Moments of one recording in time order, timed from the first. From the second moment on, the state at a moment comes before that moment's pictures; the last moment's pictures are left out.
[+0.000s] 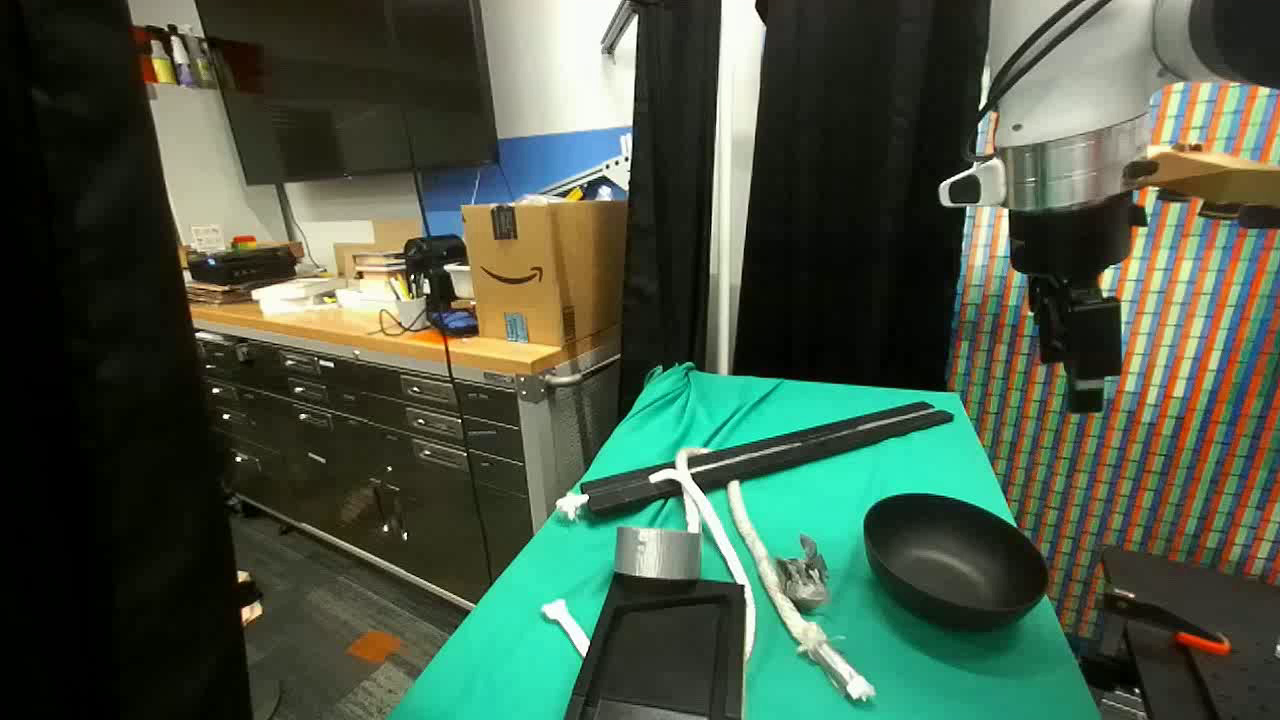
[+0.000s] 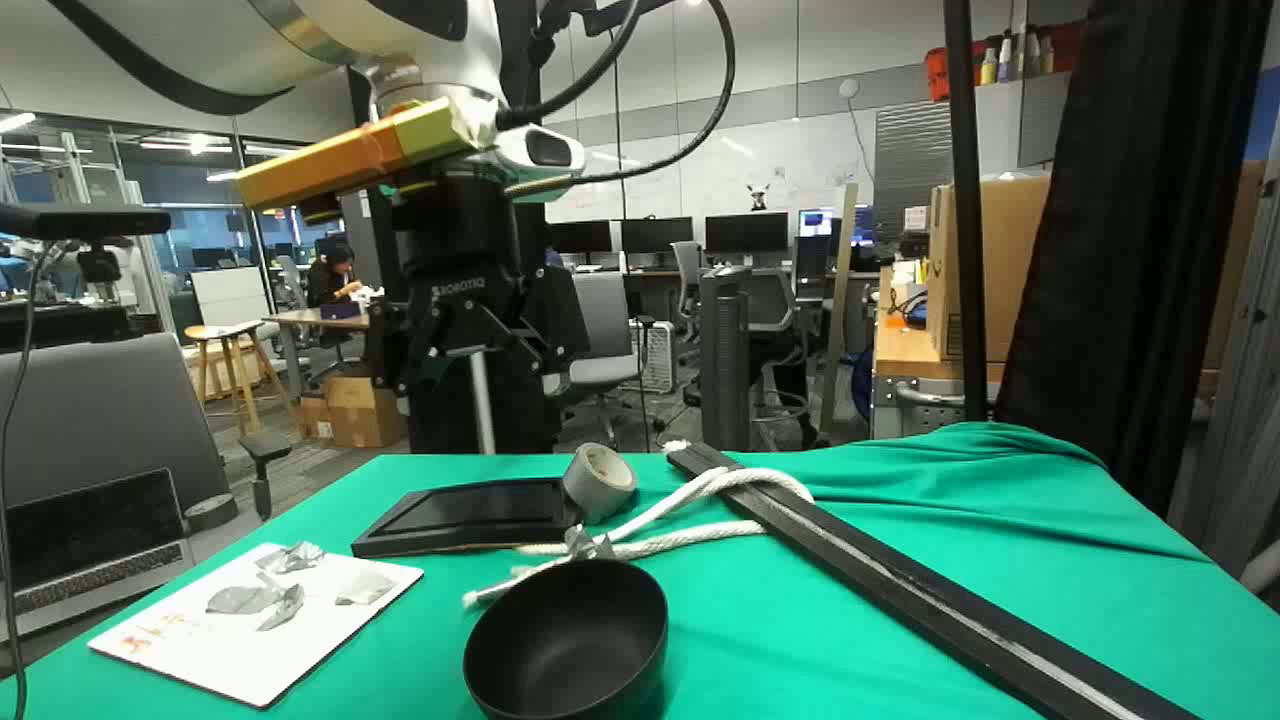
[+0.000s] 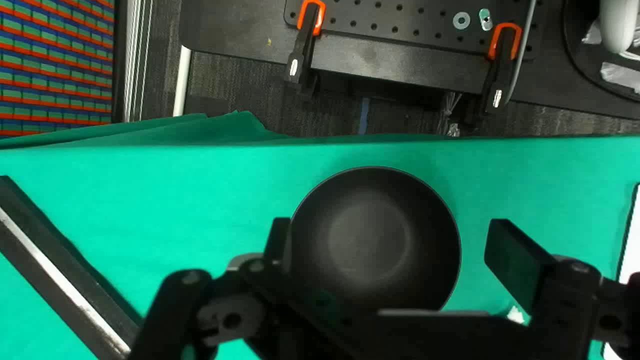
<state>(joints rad) 0.05 -0.53 0.17 -2.53 -0.11 1.80 0.02</state>
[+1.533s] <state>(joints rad) 0.06 -0.52 0.15 -2.52 -0.11 1.81 0.02</state>
